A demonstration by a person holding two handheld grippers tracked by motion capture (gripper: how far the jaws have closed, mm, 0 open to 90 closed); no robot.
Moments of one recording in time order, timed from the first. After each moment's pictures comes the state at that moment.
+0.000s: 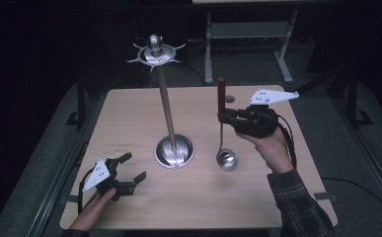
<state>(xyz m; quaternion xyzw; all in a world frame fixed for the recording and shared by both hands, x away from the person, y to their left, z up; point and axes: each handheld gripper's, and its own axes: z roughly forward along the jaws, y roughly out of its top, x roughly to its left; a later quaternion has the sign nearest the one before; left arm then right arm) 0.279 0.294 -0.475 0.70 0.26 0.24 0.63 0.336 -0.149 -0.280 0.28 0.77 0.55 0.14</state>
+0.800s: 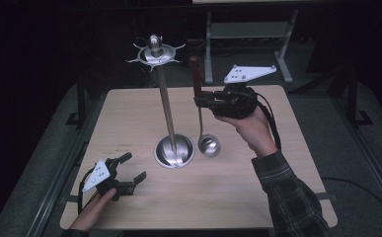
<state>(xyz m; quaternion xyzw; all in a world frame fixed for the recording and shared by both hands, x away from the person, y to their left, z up) 0.279 0.294 -0.474 0.70 0.26 0.23 0.63 0.354 -0.100 -0.233 0.22 0.78 0.57 0.14</state>
